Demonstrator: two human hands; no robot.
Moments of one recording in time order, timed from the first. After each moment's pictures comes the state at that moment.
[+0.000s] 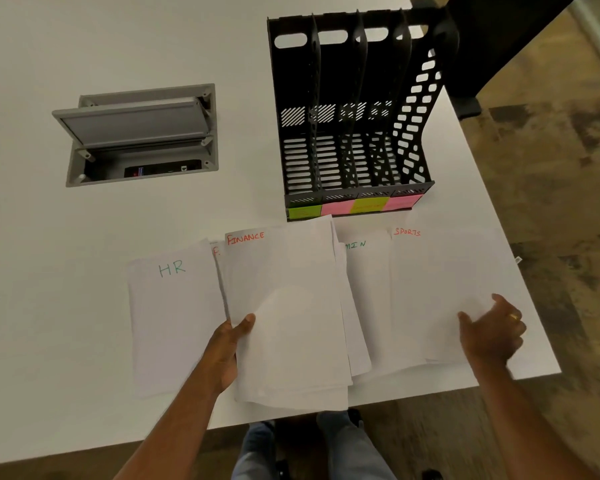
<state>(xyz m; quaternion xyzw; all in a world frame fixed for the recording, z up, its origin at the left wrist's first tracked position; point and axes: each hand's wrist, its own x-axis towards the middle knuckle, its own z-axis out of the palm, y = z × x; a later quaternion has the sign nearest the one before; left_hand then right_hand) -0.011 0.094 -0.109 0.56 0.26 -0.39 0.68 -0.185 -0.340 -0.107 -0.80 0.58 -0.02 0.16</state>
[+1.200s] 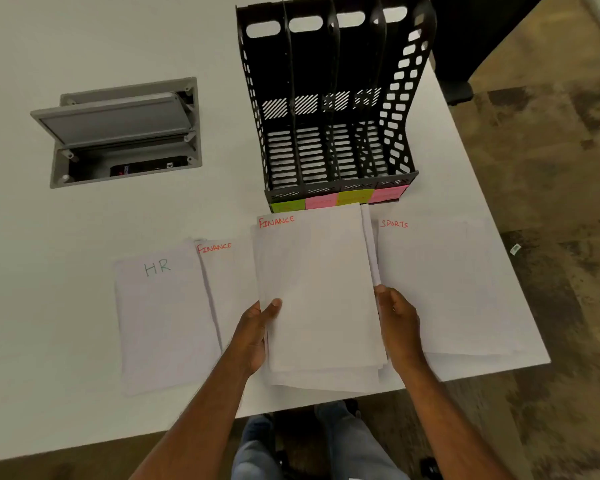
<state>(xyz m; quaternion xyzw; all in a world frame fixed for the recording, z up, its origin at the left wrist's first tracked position) -0.024 0.012 -0.109 0.54 0.23 -0.41 0.70 -0.135 -0.225 -0.075 -0.70 0.43 -0.05 0.57</state>
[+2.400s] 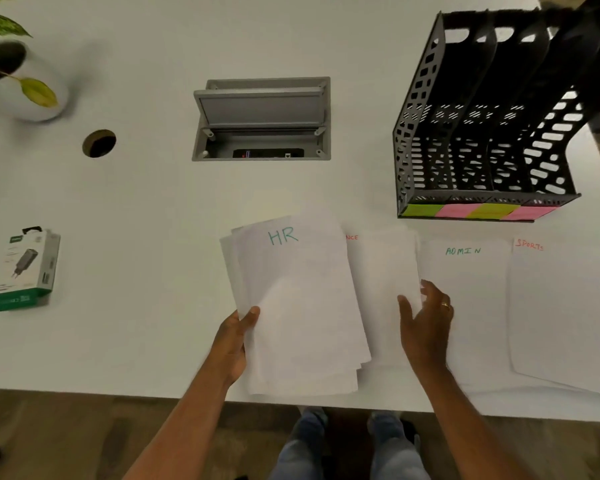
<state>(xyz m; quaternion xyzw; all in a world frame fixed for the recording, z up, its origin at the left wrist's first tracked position) 0.019 0.293 -0.092 0.57 0.31 -0.29 0.70 -0.059 -0.040 -0.101 -0.87 0.35 -0.07 0.34</state>
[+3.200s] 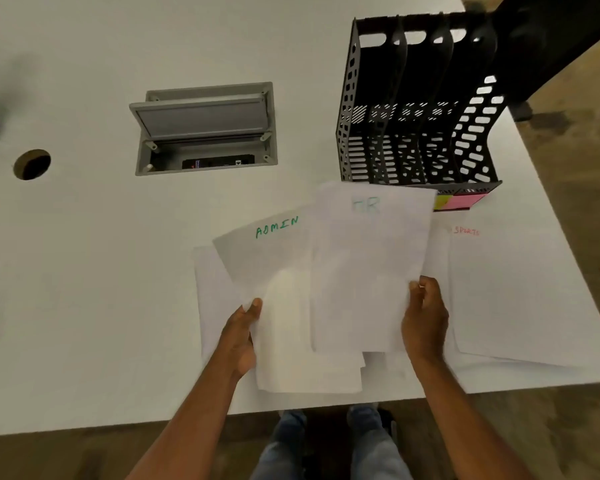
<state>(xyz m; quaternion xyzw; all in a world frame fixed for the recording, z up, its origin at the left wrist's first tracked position) 0.021 0.189 -0.084 0.52 0.32 -0.35 0.71 -0.079 -0.109 -0.065 -0.78 0.44 -0.15 0.42</state>
